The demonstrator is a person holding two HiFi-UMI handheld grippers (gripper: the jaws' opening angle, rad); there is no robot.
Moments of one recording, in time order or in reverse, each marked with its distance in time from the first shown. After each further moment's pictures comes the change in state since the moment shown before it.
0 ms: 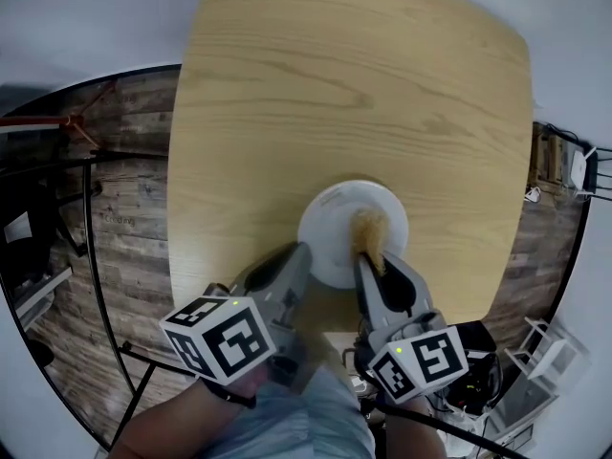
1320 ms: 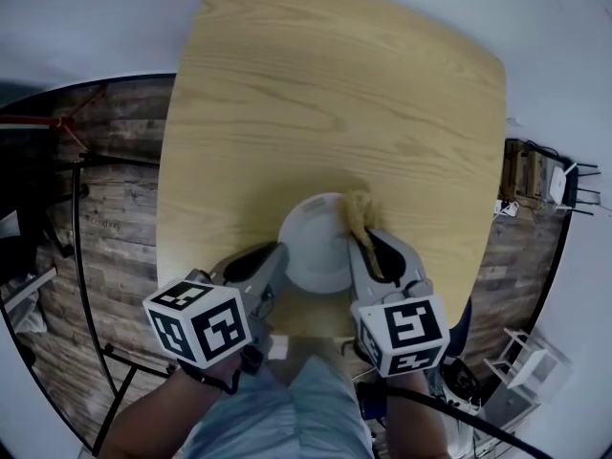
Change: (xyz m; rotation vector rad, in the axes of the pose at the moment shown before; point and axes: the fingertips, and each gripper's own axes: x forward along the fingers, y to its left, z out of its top) left arm 0.006 -0.008 0.015 0.157 0.080 -0.011; right arm 0.023 -0.028 0.034 -0.332 0.205 -0.072
